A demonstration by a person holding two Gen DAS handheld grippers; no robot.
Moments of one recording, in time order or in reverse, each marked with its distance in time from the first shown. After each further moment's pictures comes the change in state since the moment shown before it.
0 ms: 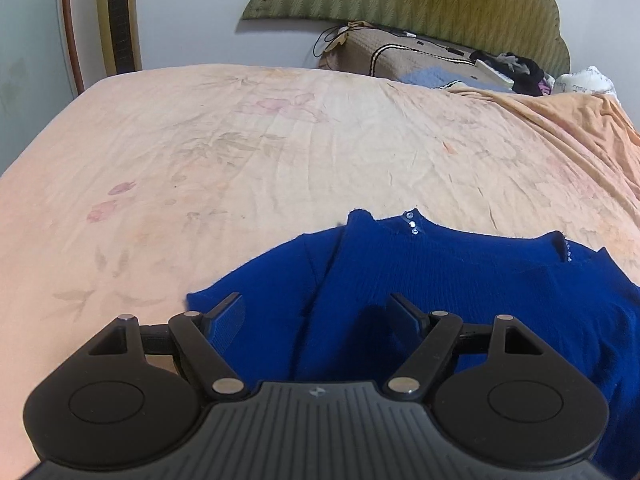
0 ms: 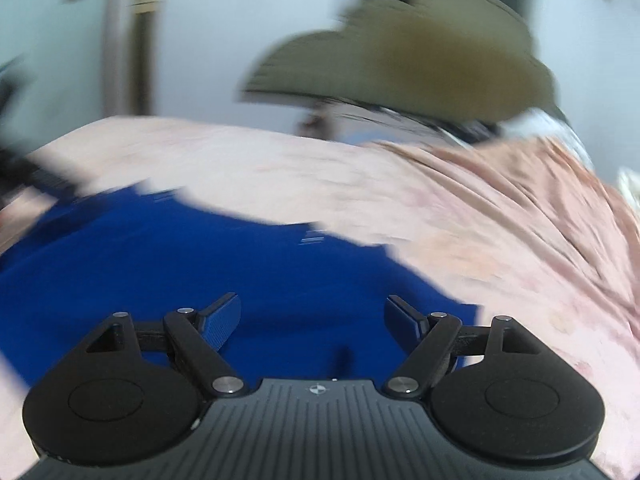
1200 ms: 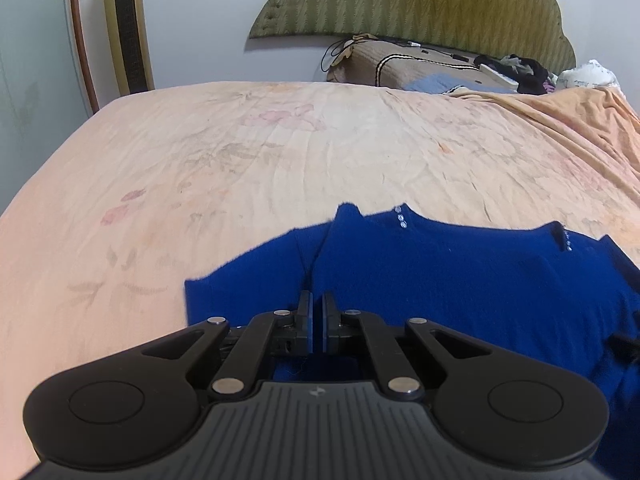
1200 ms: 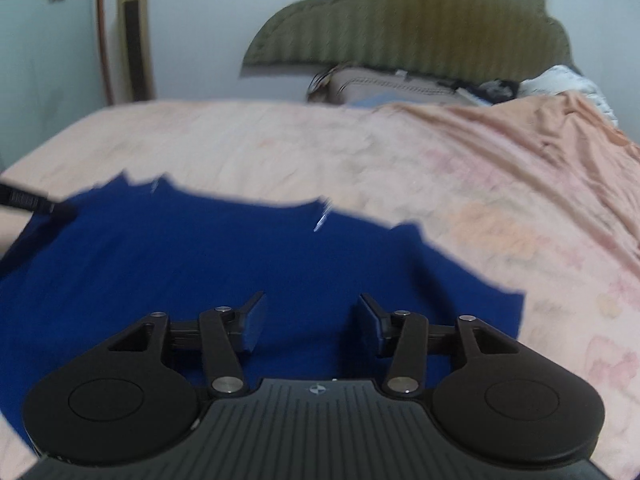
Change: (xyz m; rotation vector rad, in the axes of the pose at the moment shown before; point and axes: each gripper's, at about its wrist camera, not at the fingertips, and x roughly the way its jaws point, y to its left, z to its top) left arm -0.021 -0.022 -0.019 0.026 -0.051 0.073; right arm 0.027 0.027 -0.009 -0.047 0.115 0.118
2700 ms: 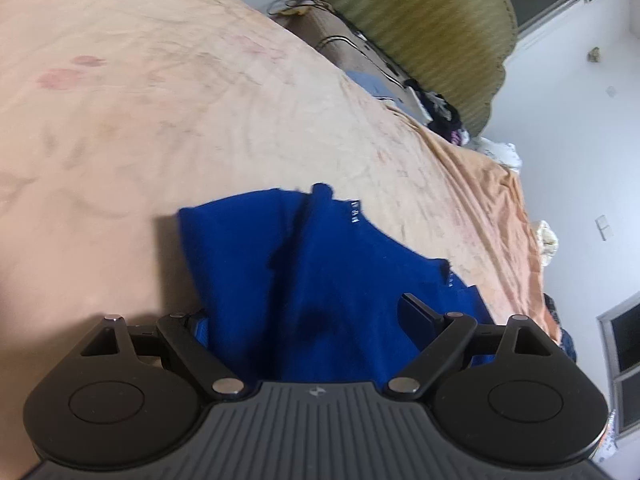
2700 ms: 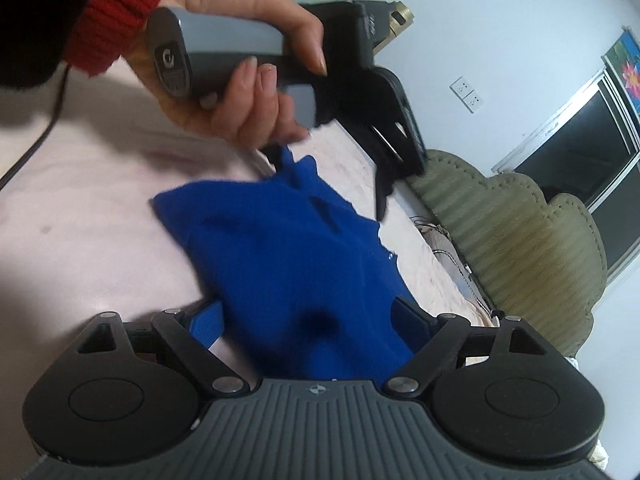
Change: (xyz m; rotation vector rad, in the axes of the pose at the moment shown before) left arm 0.043 0.097 -0.001 -0.373 0.162 -0.593; right arm -0.053 0.268 -0.074 -0.805 -0.275 -0.104
